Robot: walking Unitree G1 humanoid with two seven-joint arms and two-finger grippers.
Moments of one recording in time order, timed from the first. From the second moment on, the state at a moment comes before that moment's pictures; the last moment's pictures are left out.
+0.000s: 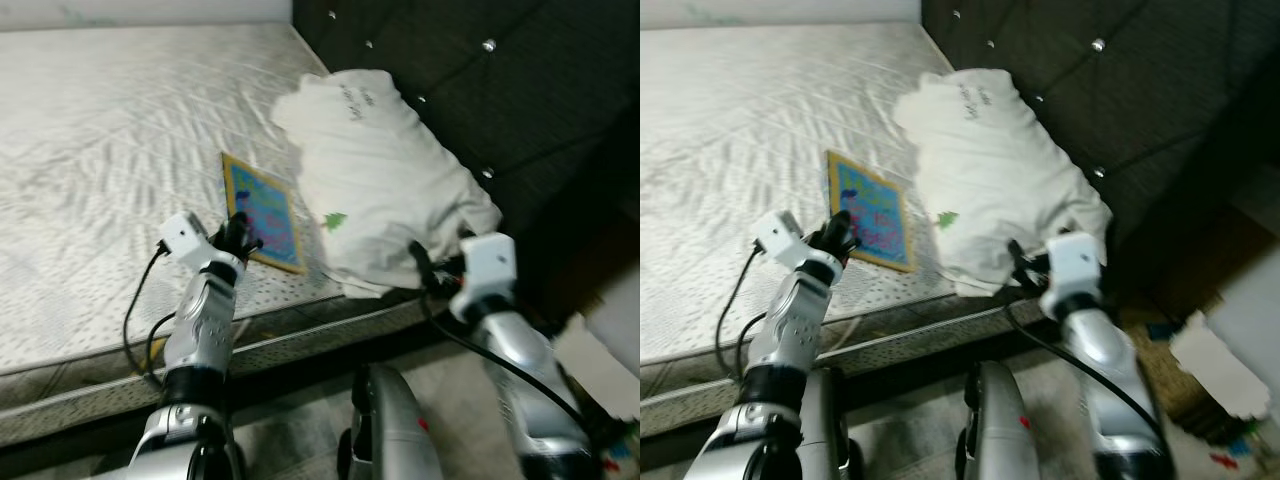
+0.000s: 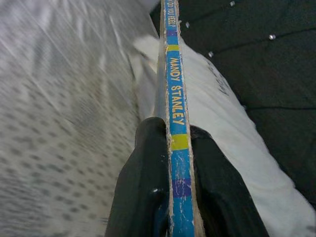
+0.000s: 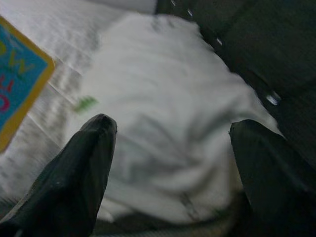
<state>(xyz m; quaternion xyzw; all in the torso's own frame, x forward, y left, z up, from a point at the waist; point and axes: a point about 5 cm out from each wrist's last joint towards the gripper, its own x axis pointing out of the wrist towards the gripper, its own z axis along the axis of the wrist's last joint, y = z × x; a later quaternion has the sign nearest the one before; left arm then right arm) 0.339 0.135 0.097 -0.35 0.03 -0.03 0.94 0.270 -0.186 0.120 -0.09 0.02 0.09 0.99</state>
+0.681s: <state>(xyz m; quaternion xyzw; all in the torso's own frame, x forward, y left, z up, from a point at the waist) 0.352 0.166 0.099 -0.34 -0.02 0.06 0.94 0.248 -0.221 0.131 -0.14 0.04 0.07 0.99</state>
